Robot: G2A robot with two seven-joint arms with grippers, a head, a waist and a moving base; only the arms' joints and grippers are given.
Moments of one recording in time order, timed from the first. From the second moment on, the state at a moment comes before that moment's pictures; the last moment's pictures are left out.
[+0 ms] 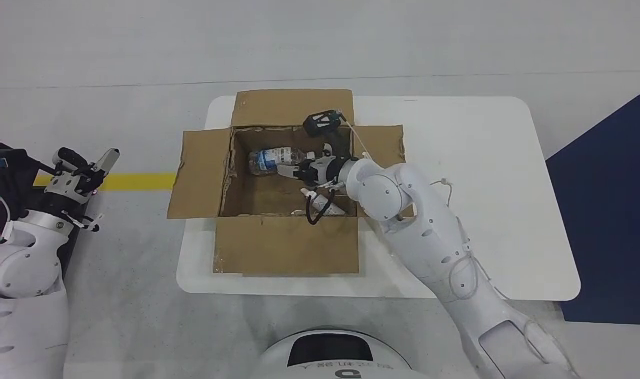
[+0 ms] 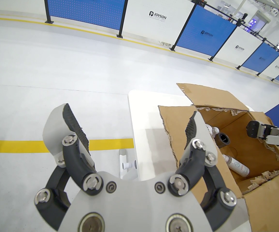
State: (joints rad) left arm 1.62 -1.10 -2.06 -1.57 0.65 -0.57 -0.34; right arm -1.08 -1.41 0.99 -1.56 -0.81 0.03 0.79
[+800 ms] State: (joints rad) left arm 1.62 -1.10 -2.06 -1.57 0.65 -0.57 -0.34; right arm -0.98 -1.45 0.88 -1.36 -0.89 0.13 0.79
